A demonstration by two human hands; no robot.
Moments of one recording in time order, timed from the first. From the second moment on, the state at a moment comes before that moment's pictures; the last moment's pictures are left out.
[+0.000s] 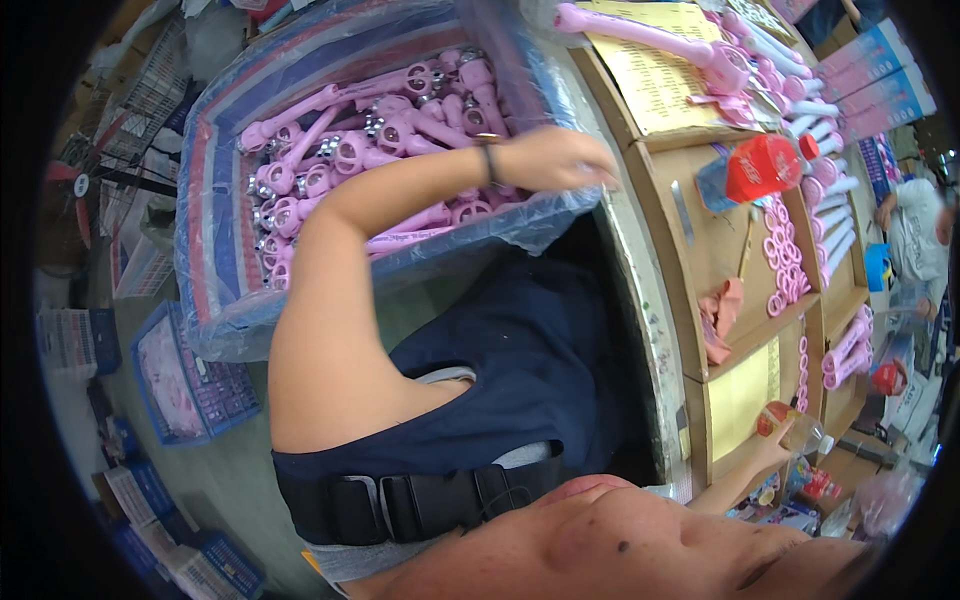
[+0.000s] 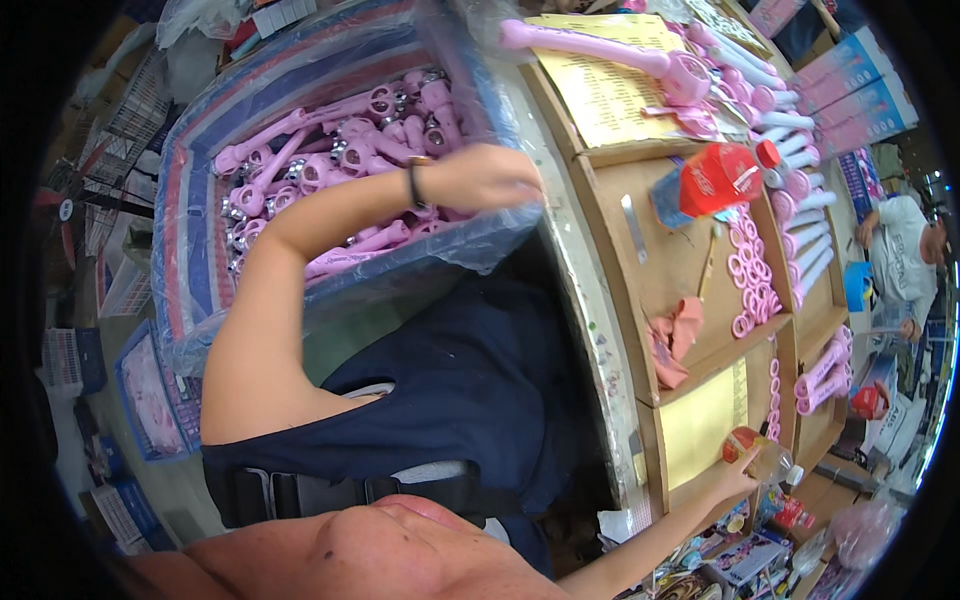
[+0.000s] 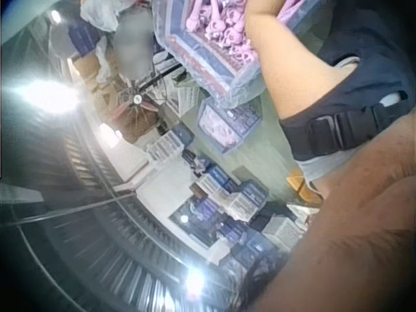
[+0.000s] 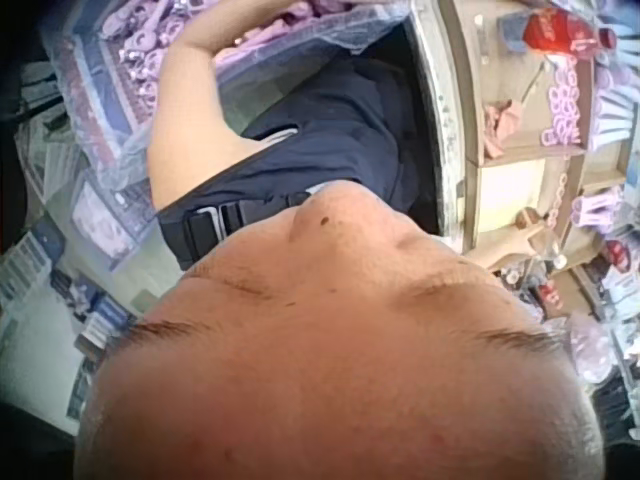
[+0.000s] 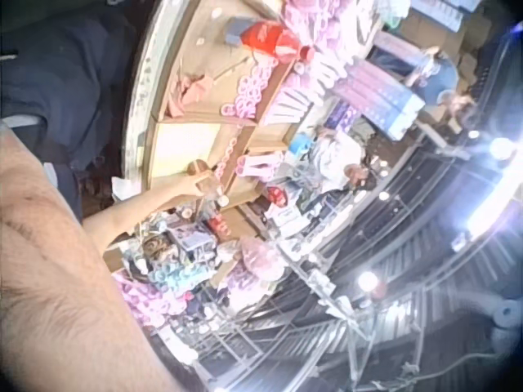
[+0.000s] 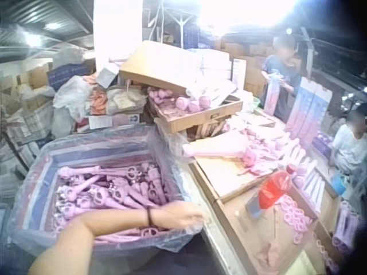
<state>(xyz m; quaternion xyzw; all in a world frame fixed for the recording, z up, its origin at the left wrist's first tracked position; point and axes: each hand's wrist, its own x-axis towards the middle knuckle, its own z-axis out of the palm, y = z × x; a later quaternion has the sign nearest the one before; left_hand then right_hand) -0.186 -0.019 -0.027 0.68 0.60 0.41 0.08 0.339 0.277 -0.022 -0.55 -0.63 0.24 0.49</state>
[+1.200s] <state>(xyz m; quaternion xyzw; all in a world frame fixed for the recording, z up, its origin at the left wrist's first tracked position) -0.291 -0.183 -0.242 -0.31 0.42 0.78 0.34 0.157 0.216 0.015 -0.27 -0.95 0.13 0.00</state>
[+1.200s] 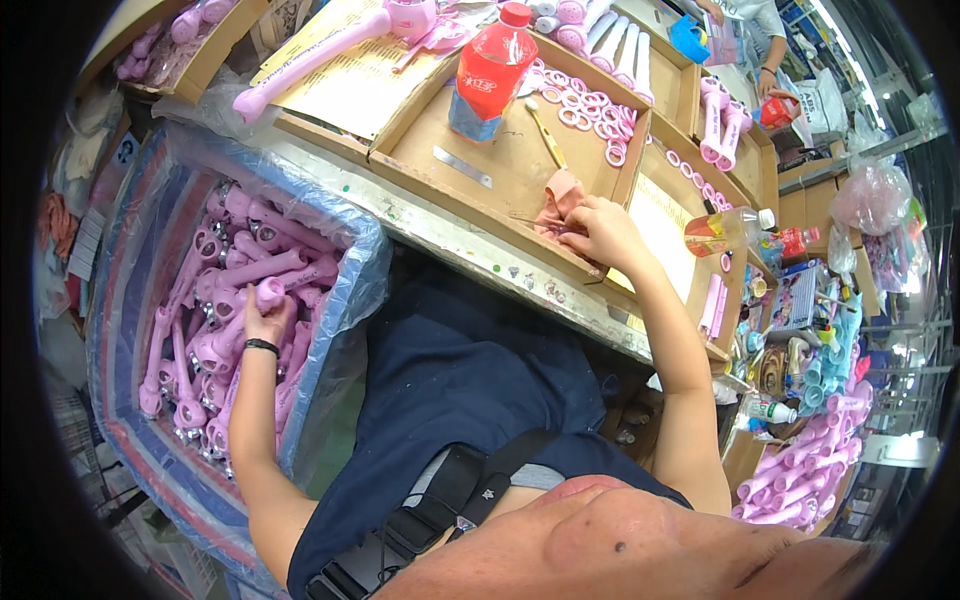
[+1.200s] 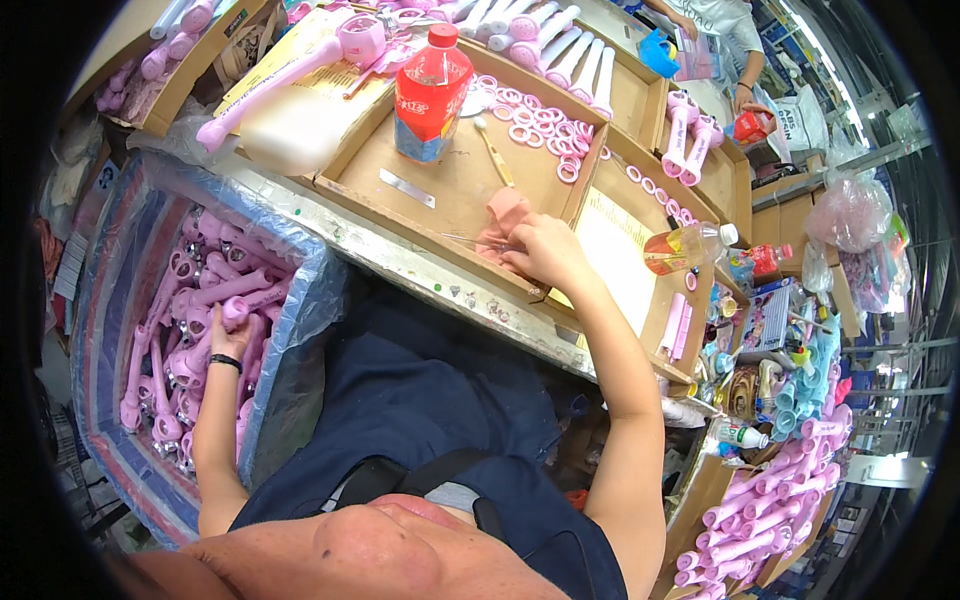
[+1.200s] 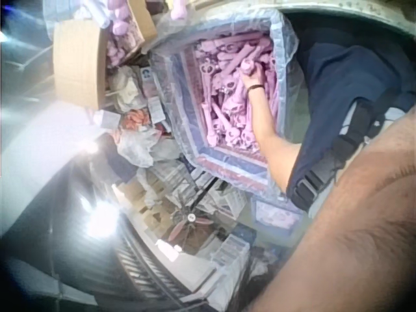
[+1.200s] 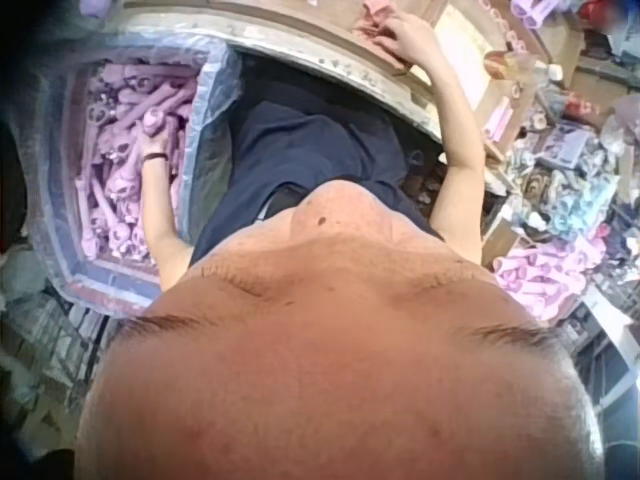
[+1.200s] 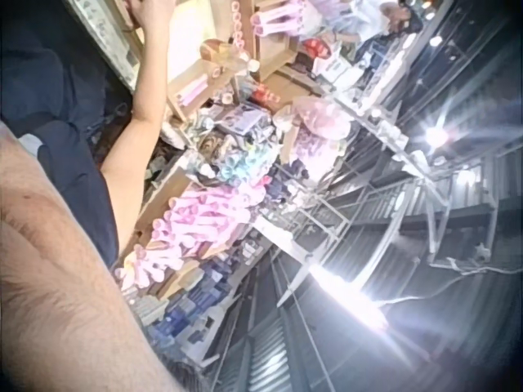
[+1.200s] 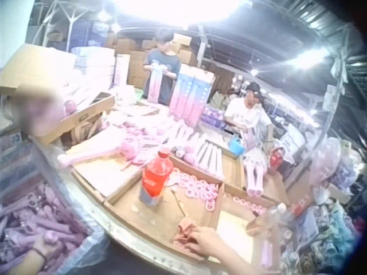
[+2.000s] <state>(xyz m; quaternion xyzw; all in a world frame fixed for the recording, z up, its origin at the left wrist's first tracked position) -0.098 -0.122 -0.012 0.26 0.57 0.71 0.30 0.226 0.233 -0.013 -0.59 -0.78 0.01 0.22</state>
